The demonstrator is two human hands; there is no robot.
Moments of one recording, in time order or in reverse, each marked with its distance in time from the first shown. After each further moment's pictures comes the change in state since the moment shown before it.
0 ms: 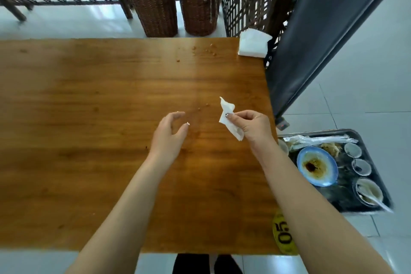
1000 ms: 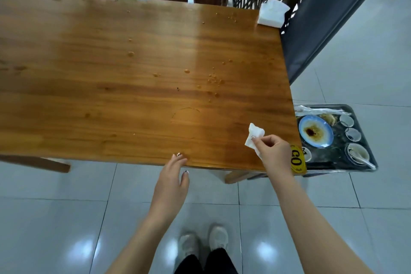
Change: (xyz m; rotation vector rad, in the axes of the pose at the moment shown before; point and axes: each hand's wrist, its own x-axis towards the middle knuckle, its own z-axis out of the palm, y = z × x) left_hand -0.230 -0.173 -0.032 0.193 -0.086 0.049; right_hand -0.179 0.146 0.001 -0.400 0.264 -0.129
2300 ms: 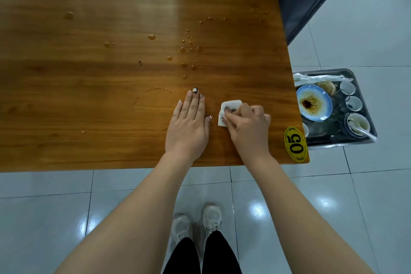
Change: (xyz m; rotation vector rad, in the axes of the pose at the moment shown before) left_hand 0.129 0.043 0.084 0.678 -0.104 0.274; right_hand 0.057 0.048 0.050 -0.683 0.196 -0.763
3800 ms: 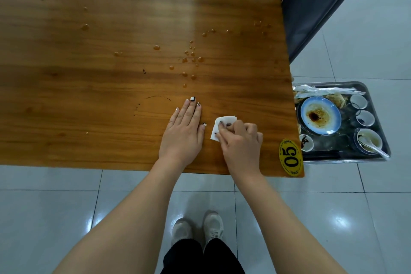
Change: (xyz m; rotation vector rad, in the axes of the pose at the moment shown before) left_hand 0.000 0.003 -0.003 -0.043 0.053 -0.067; right_hand -0.012 -0.007 -0.003 0.016 -0.017 0.041
